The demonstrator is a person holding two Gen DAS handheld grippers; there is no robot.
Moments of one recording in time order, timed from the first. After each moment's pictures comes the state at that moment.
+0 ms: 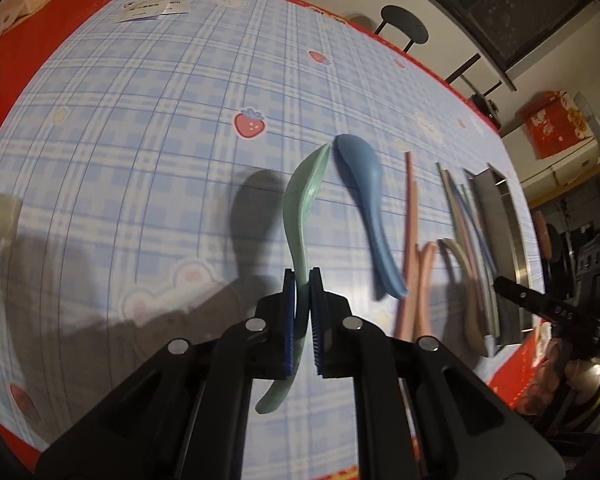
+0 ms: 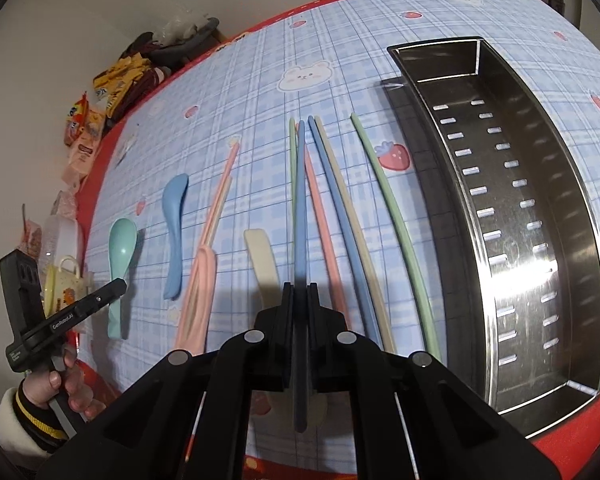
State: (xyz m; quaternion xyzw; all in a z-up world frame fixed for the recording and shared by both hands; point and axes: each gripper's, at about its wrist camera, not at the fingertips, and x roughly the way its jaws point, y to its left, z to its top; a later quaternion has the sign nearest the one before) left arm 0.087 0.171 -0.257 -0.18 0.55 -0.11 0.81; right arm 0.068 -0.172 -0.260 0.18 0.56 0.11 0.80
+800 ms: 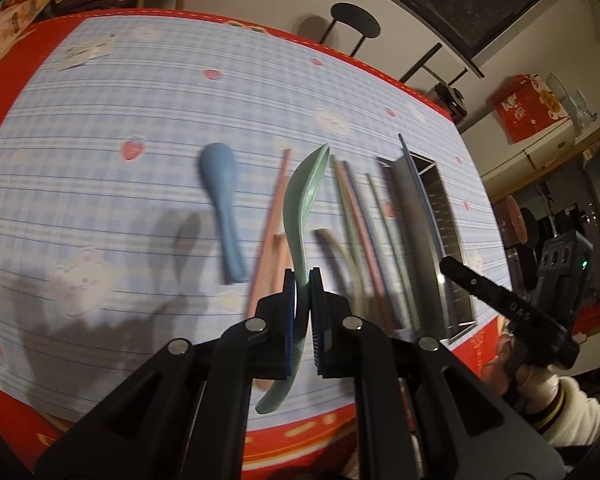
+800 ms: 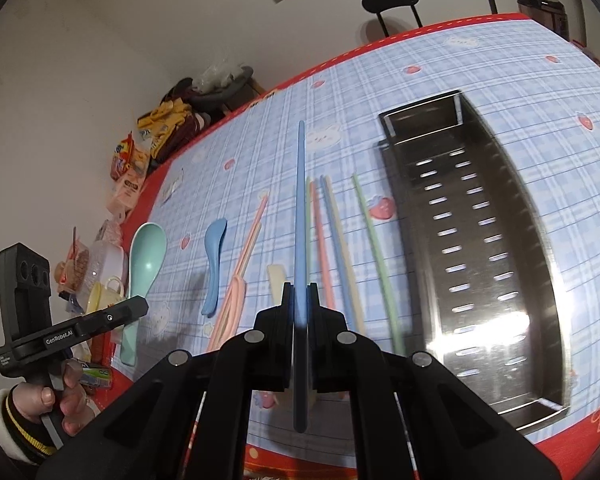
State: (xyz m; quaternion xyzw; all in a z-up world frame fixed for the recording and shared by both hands) left arm 0.073 0.068 -0.184 -0.16 0.54 -0.15 0.81; right arm 0.046 -0.222 -0.223 0.22 0.47 0.16 0.84
